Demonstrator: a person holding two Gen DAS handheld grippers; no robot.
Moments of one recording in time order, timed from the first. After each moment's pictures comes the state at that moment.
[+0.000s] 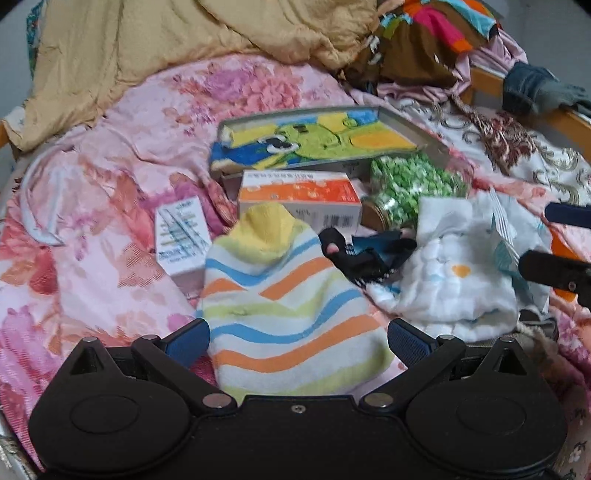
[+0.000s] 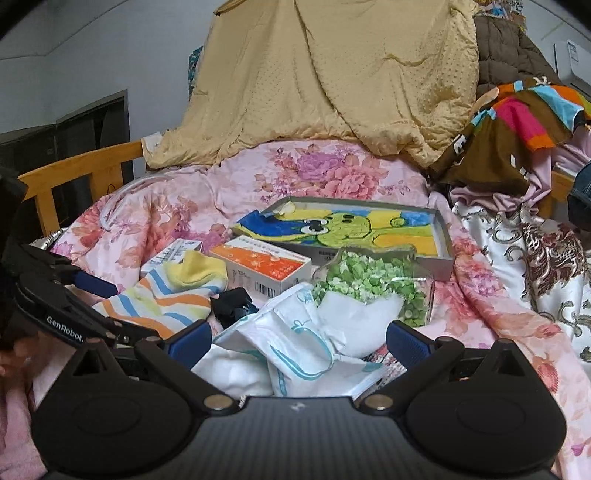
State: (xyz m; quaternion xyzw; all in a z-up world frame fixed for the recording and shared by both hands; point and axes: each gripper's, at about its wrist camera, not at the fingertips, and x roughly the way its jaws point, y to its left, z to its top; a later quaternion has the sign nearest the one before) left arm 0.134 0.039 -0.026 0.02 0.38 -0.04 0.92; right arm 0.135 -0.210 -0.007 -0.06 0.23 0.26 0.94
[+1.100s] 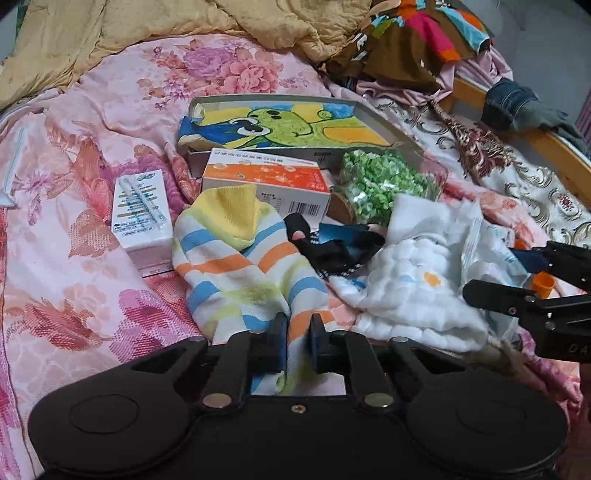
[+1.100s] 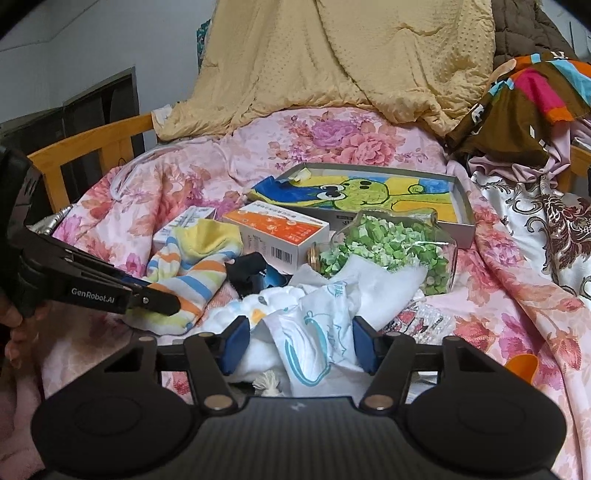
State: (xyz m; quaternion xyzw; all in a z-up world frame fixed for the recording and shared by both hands) left arm 0.138 0.044 -0.037 -0.06 0.39 -0.10 0.91; right arm 0.136 -0.205 -0.016 -0.06 0.27 0.28 0.92
